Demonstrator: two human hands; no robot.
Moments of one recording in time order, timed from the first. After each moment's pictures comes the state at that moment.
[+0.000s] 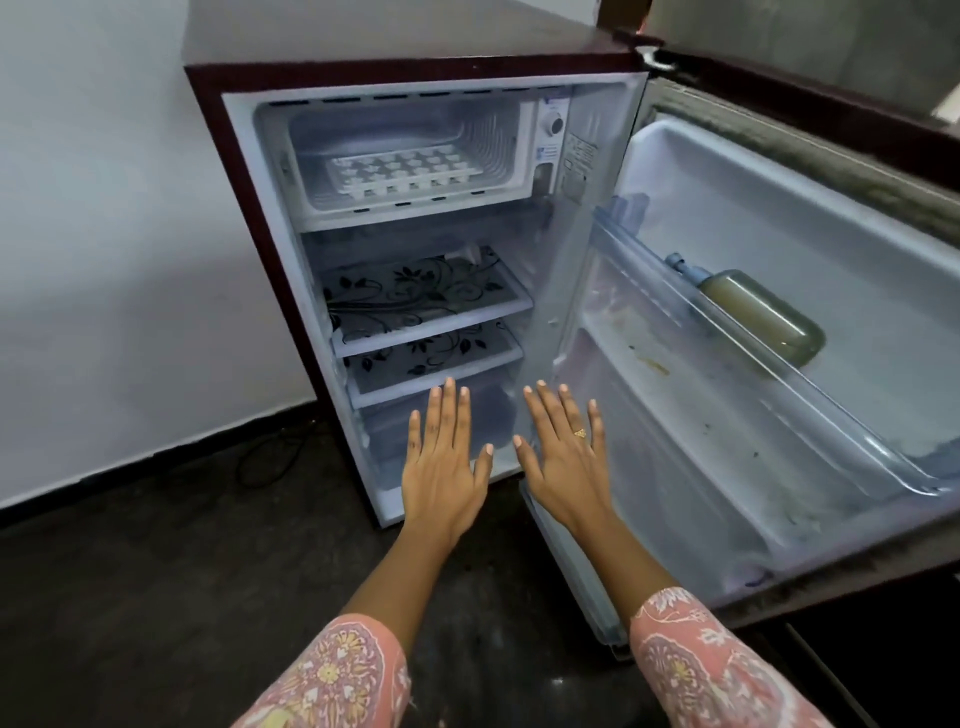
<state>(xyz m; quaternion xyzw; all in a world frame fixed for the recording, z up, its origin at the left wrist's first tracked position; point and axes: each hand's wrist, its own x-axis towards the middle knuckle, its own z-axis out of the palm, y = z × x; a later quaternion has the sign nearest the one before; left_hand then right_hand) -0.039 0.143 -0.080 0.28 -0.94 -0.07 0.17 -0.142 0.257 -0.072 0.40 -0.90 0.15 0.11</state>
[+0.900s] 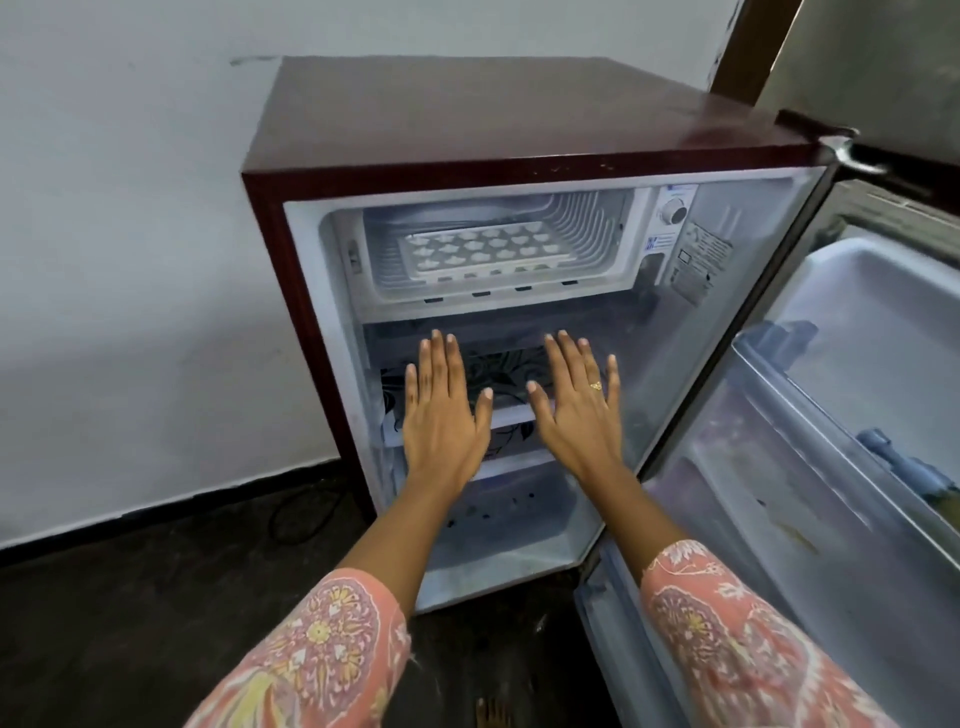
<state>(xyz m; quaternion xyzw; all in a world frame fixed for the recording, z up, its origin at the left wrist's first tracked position) -0.151 -0.046 -0.020 0.37 -0.90 -0.09 0.22 -0.271 0.046 -0.025 0.43 -0.86 0.21 0.14</state>
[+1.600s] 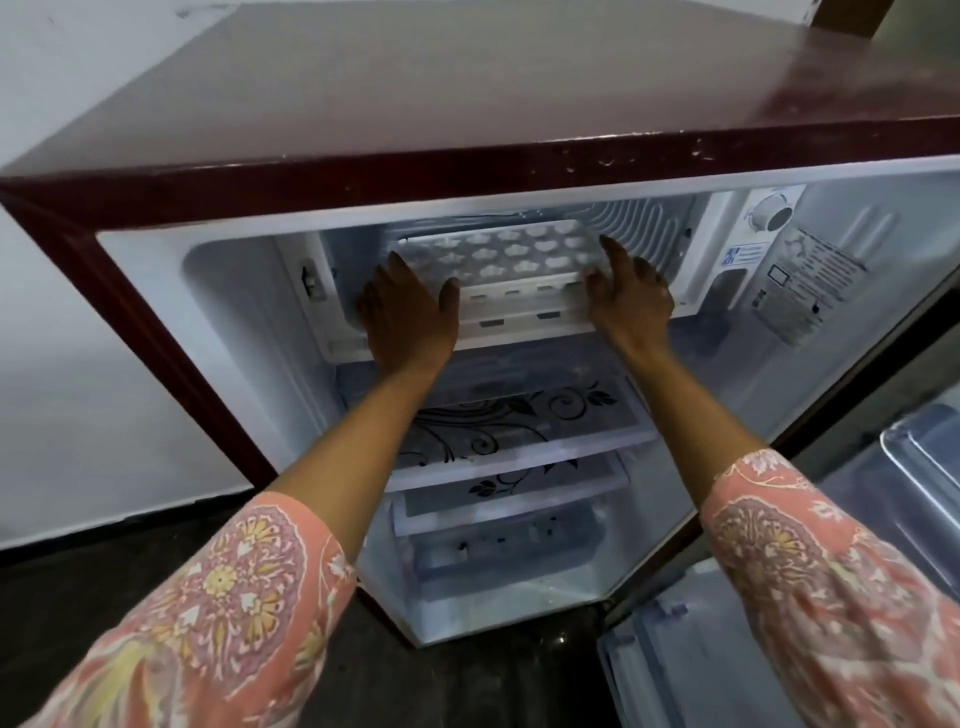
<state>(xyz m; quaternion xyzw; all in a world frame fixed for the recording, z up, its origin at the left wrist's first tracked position) -0.254 -0.188 0.020 0.51 -0.81 -0.18 0.24 -0.425 -0.080 0.012 0.35 -0.88 0.33 0.01</state>
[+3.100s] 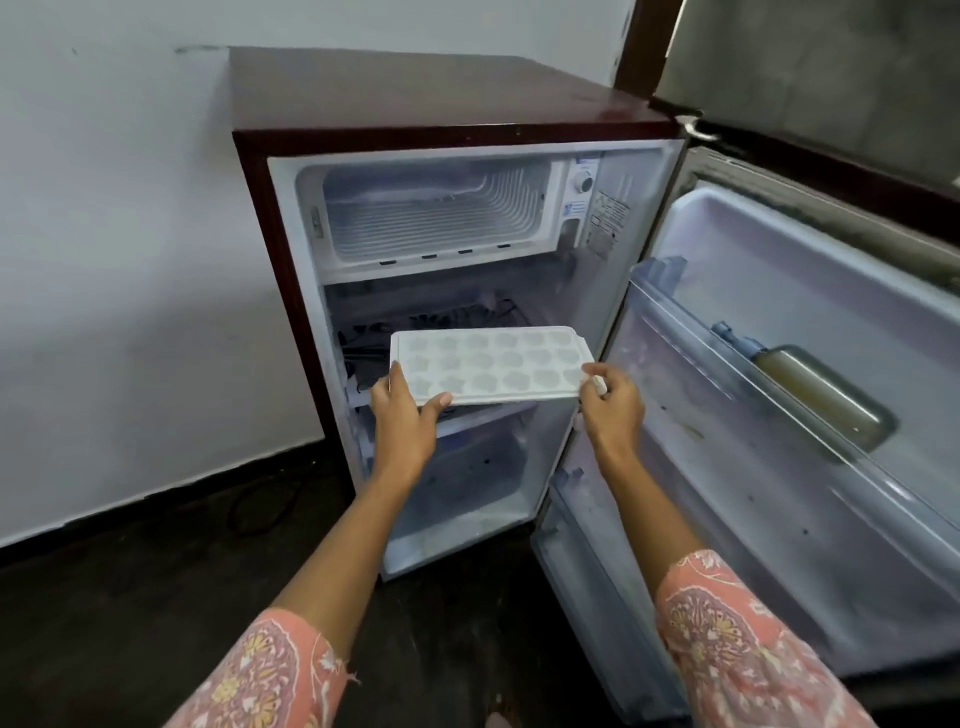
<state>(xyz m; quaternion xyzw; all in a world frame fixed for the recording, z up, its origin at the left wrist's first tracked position) -0.075 0.027 -0.007 0.38 -0.77 -0.44 0.26 -0.217 0.171 -0.002 0.13 -0.83 0.54 -0.03</state>
